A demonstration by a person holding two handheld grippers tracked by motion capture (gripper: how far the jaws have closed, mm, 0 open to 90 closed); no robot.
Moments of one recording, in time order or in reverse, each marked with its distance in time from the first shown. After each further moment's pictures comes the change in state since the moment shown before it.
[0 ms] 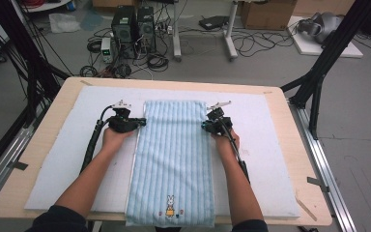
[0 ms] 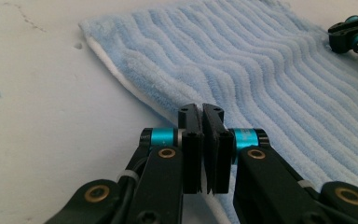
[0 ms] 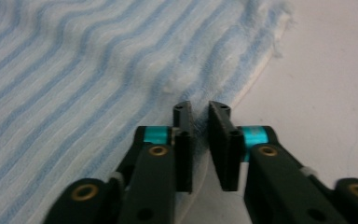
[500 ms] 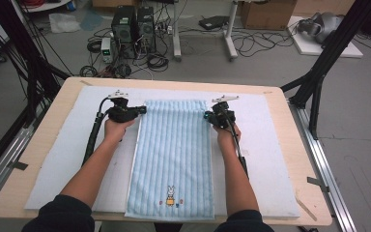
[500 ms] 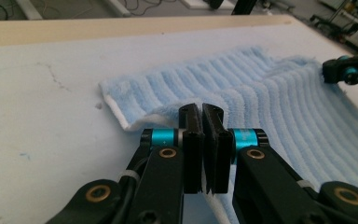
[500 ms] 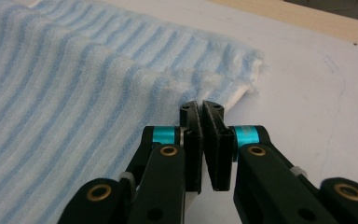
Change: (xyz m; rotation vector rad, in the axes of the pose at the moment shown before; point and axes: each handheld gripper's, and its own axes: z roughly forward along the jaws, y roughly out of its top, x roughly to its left) left arm 0.009 0.027 -0.002 -0.124 -0.012 -0.062; right arm -0.020 0.012 -0.004 -0.147 0.026 0.058
